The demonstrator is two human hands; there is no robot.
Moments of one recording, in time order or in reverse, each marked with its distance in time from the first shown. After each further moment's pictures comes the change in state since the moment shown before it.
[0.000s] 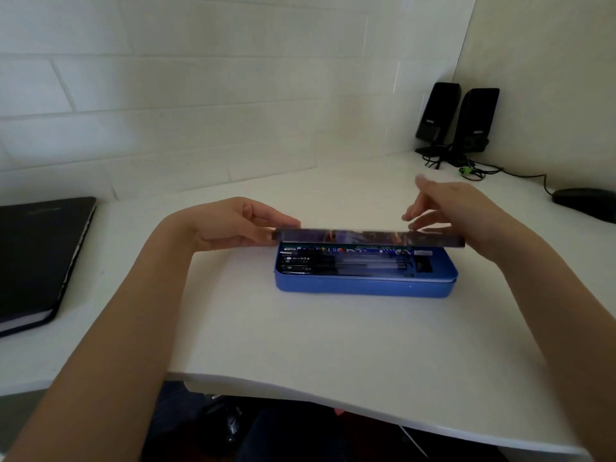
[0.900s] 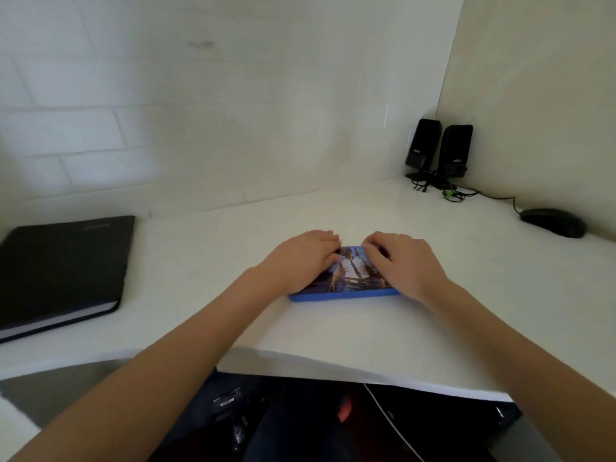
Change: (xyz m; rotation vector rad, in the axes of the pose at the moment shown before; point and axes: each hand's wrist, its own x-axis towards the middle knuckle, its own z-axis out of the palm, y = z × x) left_hand -0.005 0.028 0.113 1.259 0.349 0.166; right_hand -0.053 0.015 0.052 -0.808 0.152 -0.449
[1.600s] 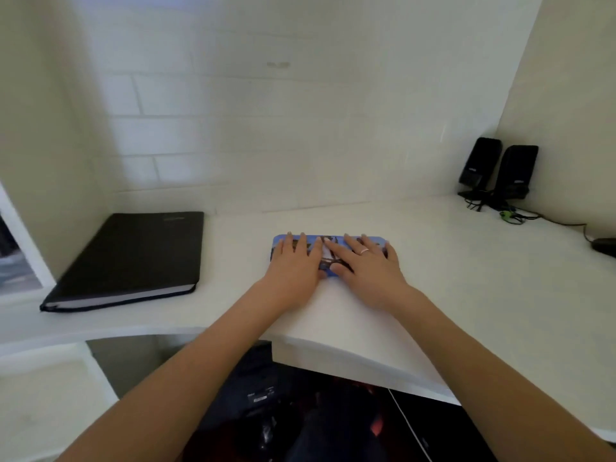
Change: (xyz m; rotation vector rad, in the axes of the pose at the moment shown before) left_hand -0.063 -0.056 0.005 0.188 -0.084 -0.426; right_hand 0.028 -0.104 0.052 -0.054 -0.298 -0.135
